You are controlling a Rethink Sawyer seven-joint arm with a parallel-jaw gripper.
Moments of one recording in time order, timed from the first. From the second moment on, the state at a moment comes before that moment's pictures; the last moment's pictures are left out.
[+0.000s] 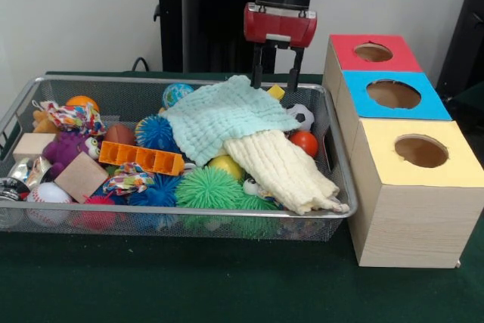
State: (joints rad) arm -0.13 -0.74 -0.09 2.03 -0.26 -0.06 1.89
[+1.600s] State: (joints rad) arm -0.23 -0.70 -0.06 2.03 -0.40 -0.09 1.89
